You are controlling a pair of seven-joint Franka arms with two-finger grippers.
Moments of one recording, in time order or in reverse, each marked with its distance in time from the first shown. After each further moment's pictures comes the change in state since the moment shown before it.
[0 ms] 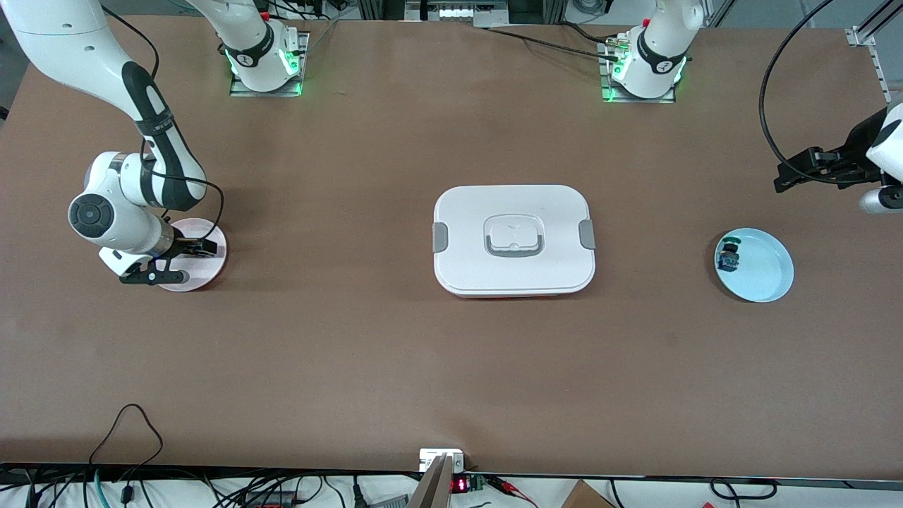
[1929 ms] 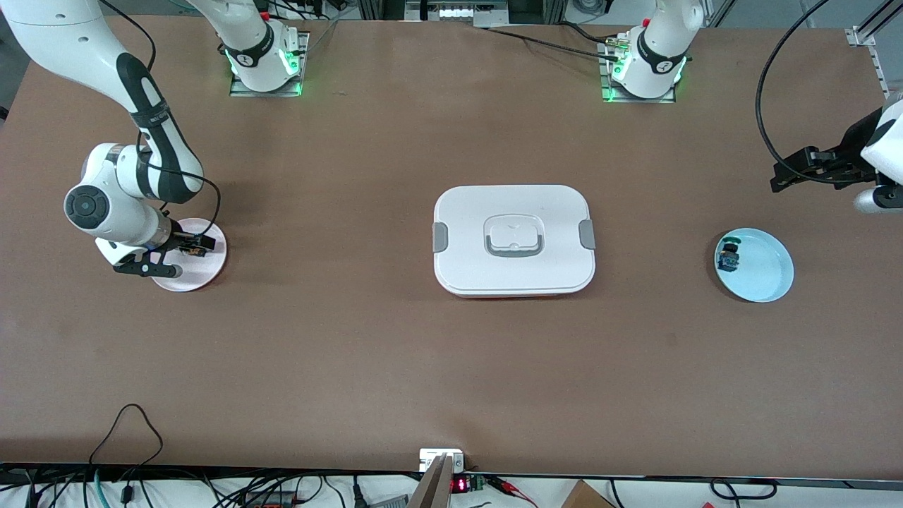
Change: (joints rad) left arm -0.001 0.000 -0.009 0.000 0.000 0.000 0.000; right arm -0.019 -0.039 0.009 -0.052 0.001 0.003 0.106
